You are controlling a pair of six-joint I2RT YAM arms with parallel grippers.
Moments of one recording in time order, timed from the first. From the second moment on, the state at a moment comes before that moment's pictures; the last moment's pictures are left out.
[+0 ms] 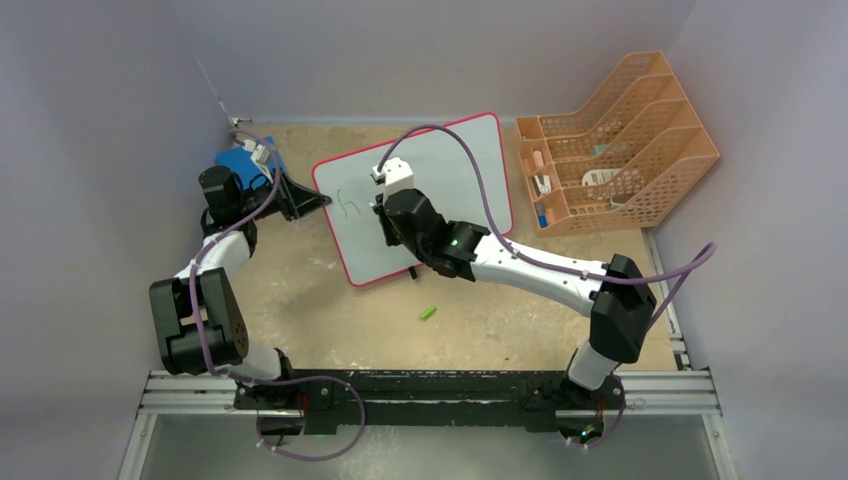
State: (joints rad) left arm 0.25 1.47 0.81 0.45 1.28 -0.41; right arm 1.04 1.67 1.38 -0.18 0.42 0.28
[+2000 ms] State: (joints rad) left arm 0.25 1.47 0.81 0.43 1.27 -0.40; right arm 1.03 1.72 1.45 -0.18 0.37 0.22
